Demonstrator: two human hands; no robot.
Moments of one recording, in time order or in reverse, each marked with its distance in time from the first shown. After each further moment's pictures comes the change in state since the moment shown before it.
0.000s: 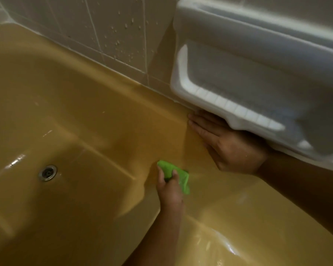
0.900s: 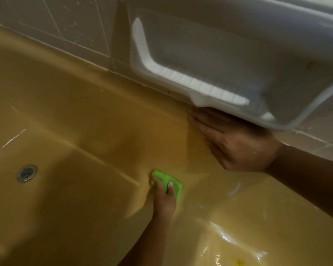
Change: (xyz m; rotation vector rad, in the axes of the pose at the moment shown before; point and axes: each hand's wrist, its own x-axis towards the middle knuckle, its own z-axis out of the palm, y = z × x) left_hand -0.025 -0.061 -0.021 0.761 -0.148 0.129; right_hand -0.076 0.016 -0.016 -0.141 -0.004 -0.040
